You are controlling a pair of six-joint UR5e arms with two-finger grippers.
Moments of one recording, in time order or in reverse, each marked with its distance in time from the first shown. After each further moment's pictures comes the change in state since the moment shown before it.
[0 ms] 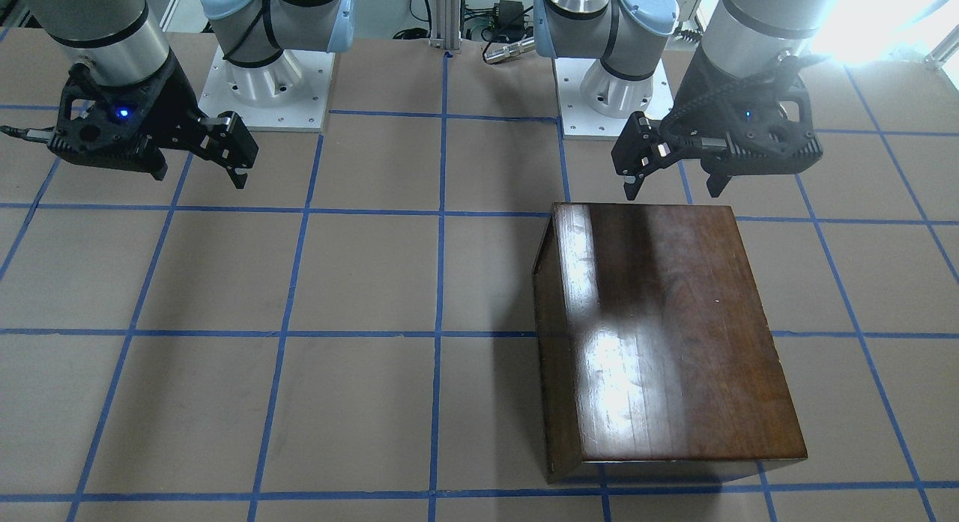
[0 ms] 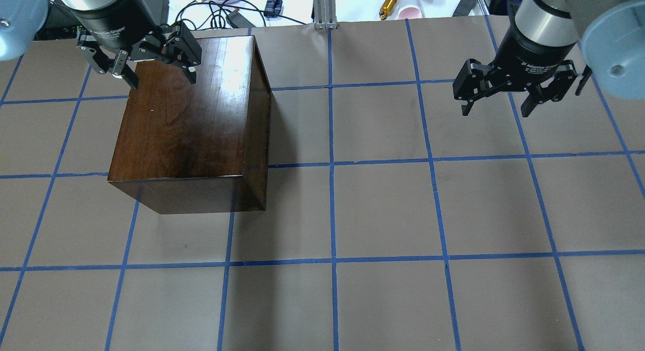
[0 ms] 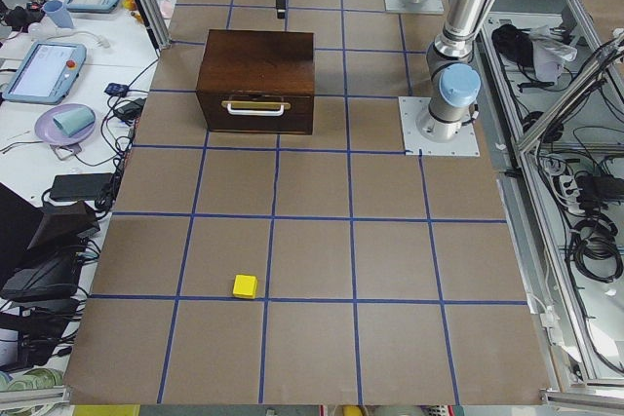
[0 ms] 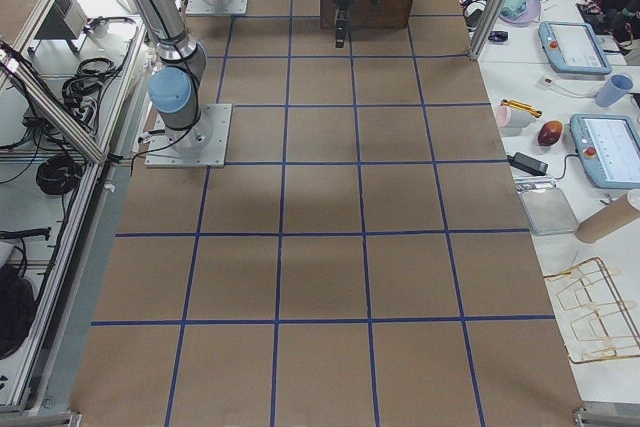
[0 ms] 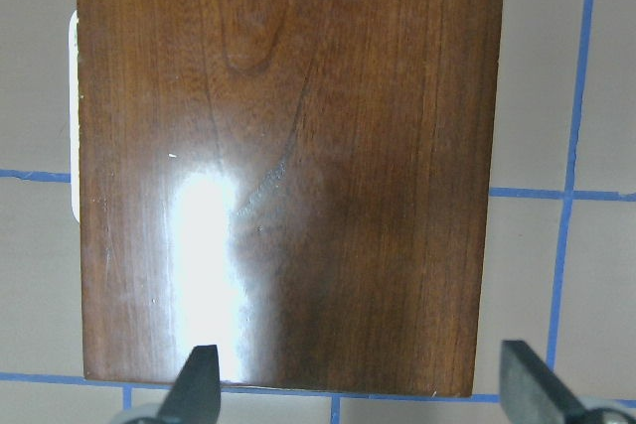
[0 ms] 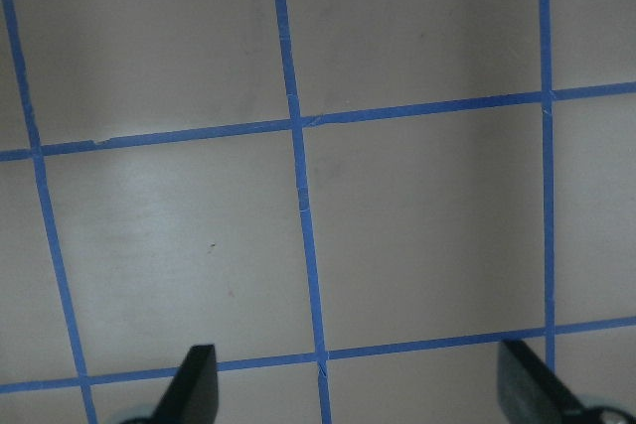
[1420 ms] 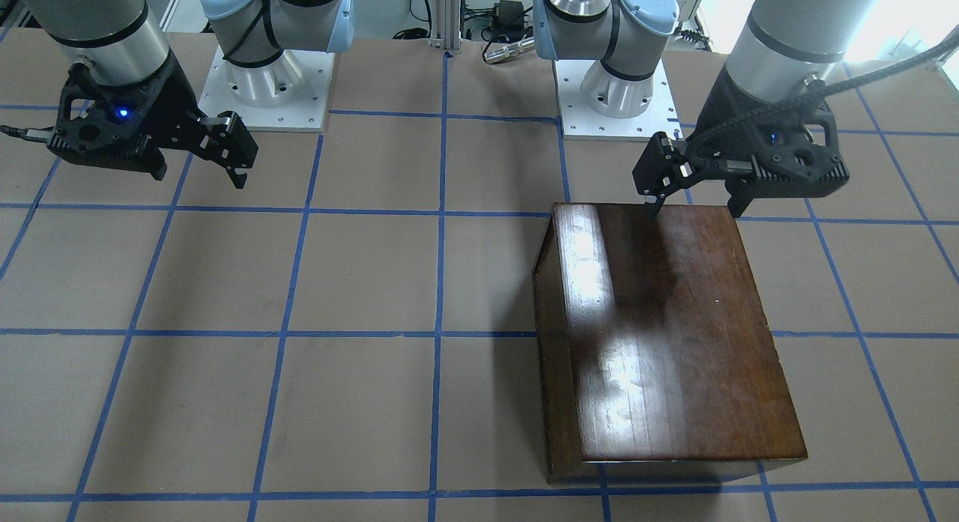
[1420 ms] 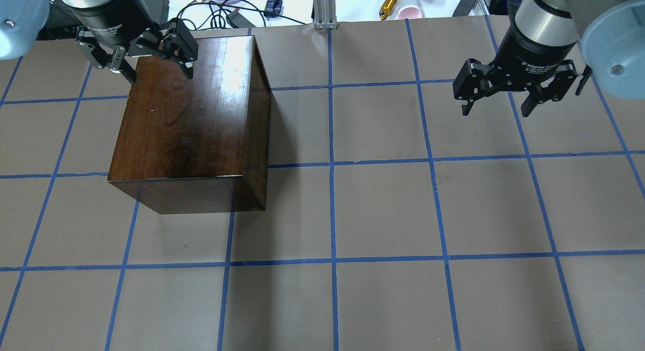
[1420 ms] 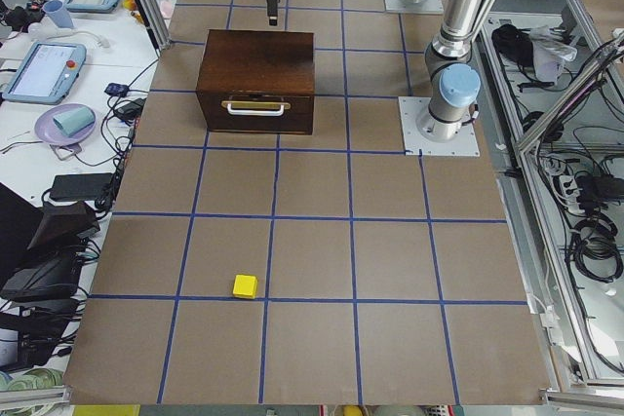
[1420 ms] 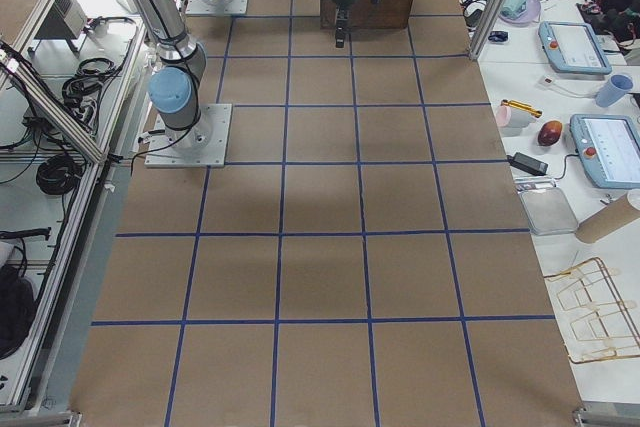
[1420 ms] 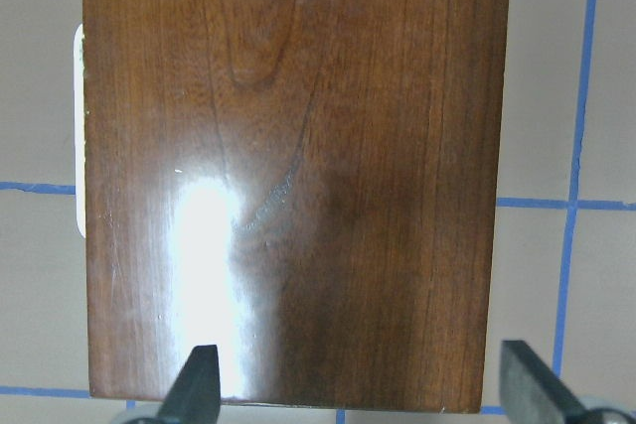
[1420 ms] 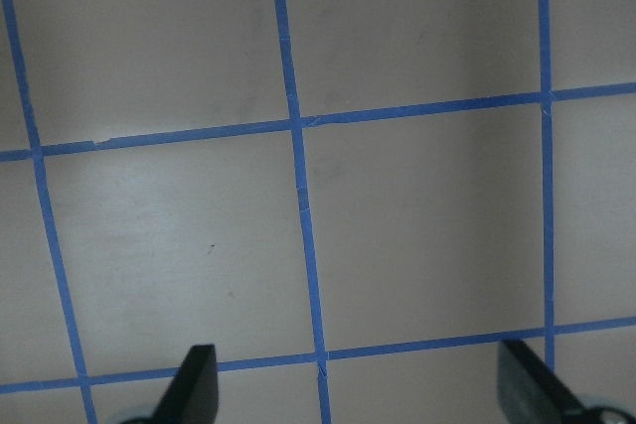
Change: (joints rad) left arm 0.062 -0.029 -0.002 0.052 0.003 0.094; right arm 0.000 0.000 -0.001 0.000 0.000 0.000
